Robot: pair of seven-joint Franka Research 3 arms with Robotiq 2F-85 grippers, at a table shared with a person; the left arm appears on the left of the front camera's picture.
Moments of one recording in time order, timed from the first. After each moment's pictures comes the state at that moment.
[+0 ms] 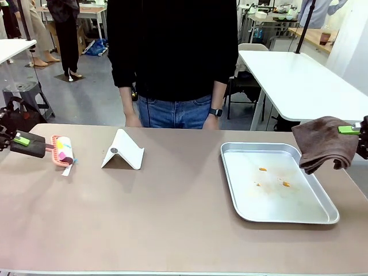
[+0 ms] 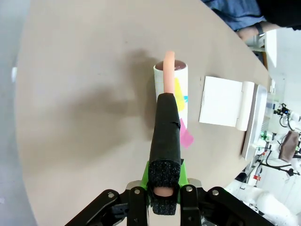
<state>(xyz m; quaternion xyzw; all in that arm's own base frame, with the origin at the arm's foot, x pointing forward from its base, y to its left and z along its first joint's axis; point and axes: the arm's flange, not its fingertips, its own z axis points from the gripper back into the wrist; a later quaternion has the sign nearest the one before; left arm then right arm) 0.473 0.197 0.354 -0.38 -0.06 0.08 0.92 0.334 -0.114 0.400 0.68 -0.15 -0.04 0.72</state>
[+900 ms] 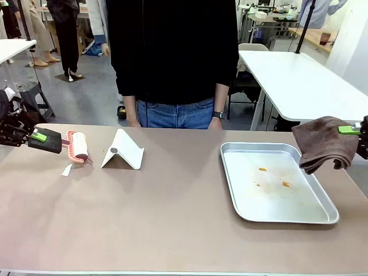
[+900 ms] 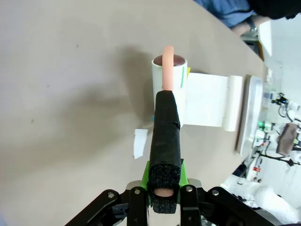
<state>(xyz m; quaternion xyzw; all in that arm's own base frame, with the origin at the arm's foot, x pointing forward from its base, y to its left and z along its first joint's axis) 0.490 0.158 0.363 -0.40 -0.06 0.06 0.91 0.334 -0.114 0.400 0.68 -0.15 -0.04 0.72</state>
